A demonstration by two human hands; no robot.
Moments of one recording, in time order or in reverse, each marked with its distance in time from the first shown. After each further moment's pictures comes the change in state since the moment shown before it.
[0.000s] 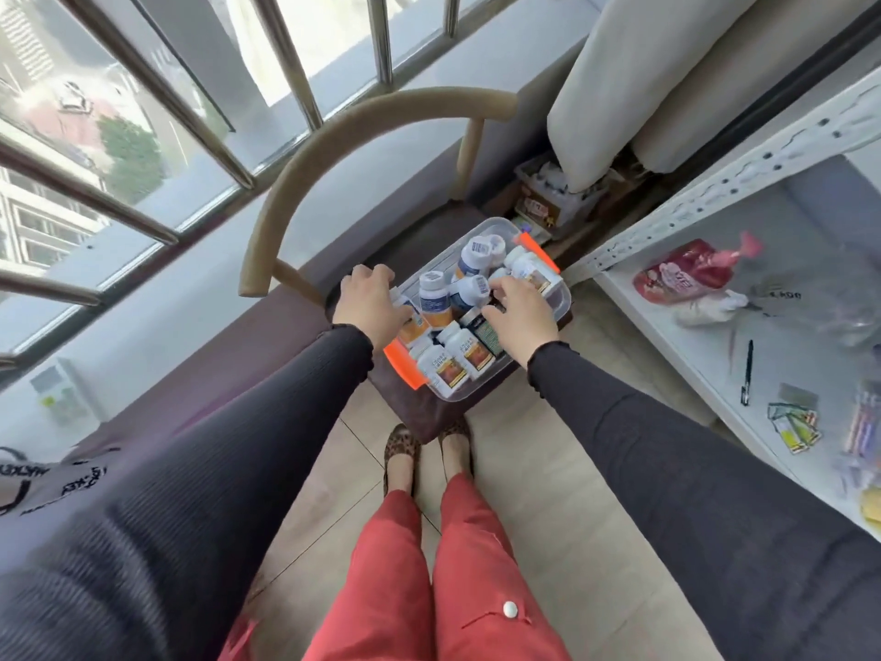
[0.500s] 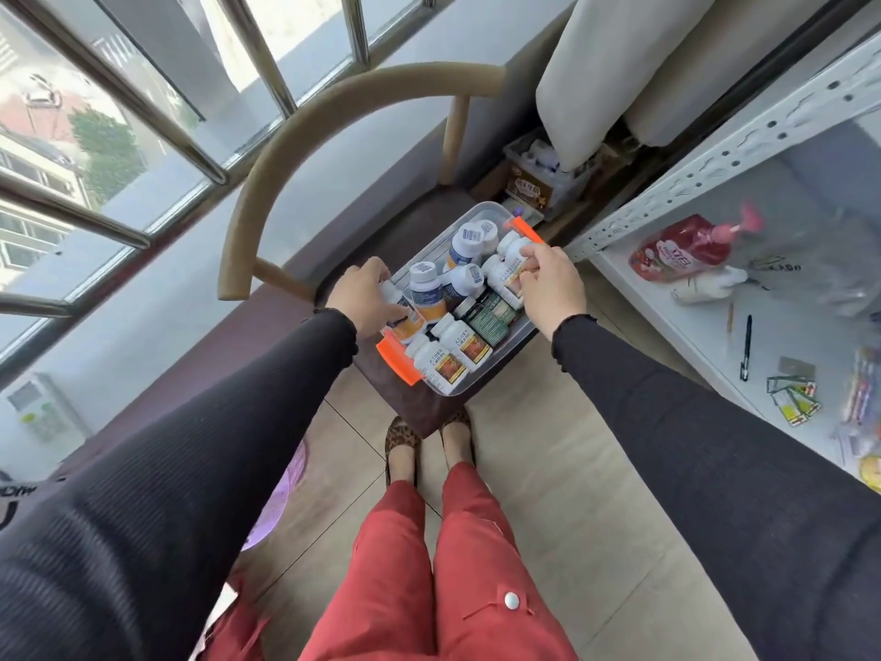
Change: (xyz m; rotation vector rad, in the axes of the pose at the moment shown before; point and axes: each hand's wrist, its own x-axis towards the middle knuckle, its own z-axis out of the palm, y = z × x) left_hand 0.021 -0.005 -0.001 -0.021 -0.175 0.015; right_hand 0.024 0.030 -0.017 0.081 0.157 0.154
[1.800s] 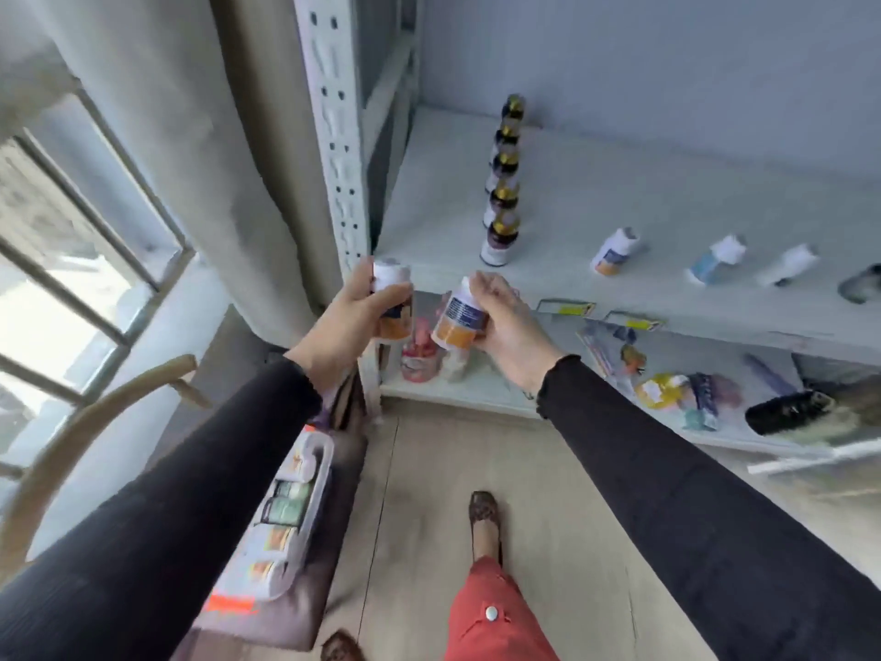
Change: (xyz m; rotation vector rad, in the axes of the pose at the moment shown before) left_hand -0.170 0.418 -0.021 -0.676 -0.448 0.761; right_hand -0.165 0.114 -0.340 1.390 0.301 0.004
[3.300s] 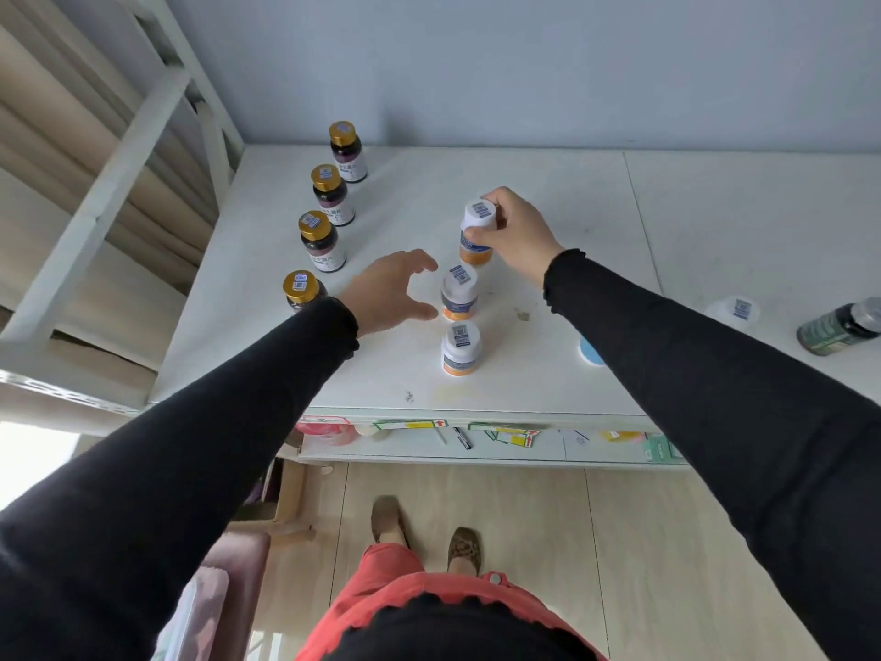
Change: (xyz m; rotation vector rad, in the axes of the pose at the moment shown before) left_hand 0.332 0.022 0.255 1.058 -0.269 0.026; right_hand 0.244 -0.157 -0.339 -0.750 0.210 -0.171
